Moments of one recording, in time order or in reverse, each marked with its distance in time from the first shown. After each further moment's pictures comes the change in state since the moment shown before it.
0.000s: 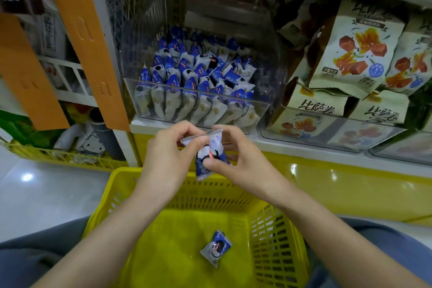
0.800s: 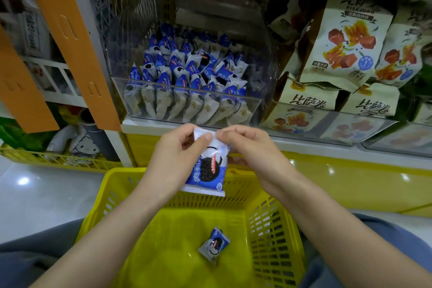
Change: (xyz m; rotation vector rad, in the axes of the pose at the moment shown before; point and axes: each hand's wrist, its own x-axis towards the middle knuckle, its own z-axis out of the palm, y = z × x) left_hand -0.002 0.005 0.017 -0.222 -0.117 -0.104; right_hand 0.000 -0.012 -0.015 0.437 0.125 0.223
